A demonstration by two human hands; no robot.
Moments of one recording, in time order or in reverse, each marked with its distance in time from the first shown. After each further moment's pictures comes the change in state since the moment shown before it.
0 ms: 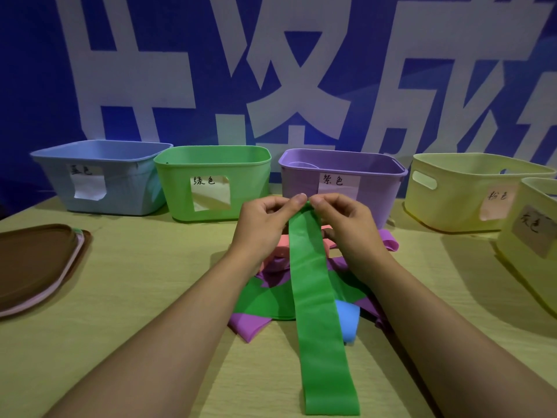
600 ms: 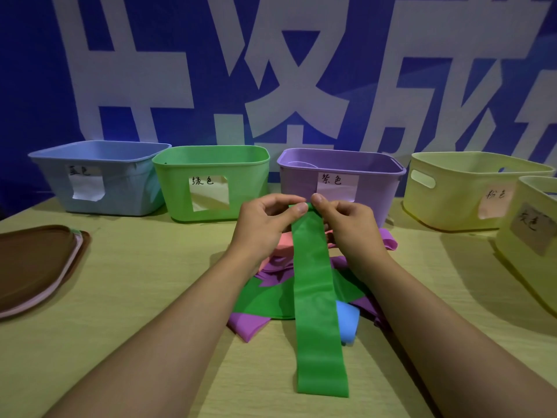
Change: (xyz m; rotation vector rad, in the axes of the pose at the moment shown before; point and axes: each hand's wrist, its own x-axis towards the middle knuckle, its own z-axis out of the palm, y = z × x) left_hand 0.000 -0.002 0.001 -0.066 -0.046 0.049; right_hand 0.001 0.001 -0.002 -0.079 0.076 0.078
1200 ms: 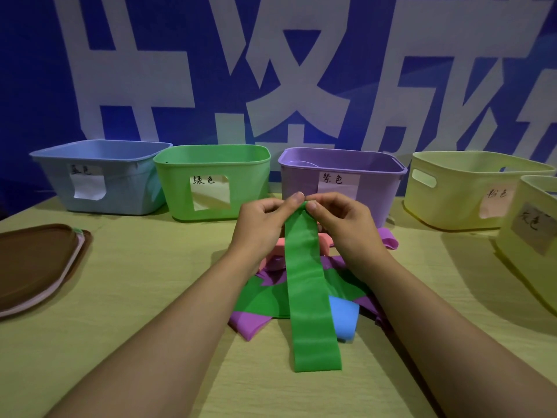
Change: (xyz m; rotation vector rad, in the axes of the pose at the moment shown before) left_hand 0.000 0.000 -0.002 0.023 0.044 -0.109; right_hand 0.001 0.003 0.003 0.044 -0.086 -0.141
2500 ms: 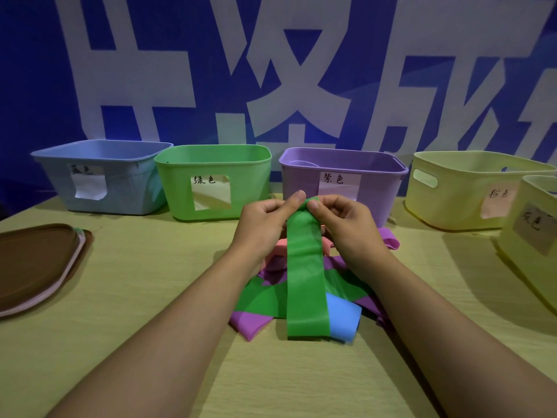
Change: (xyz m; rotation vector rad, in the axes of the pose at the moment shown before) left_hand -0.003 0.004 0.003 -0.131 -0.032 -0.087; right_hand -0.001 -0.002 -0.001 0.083 -0.048 0.067
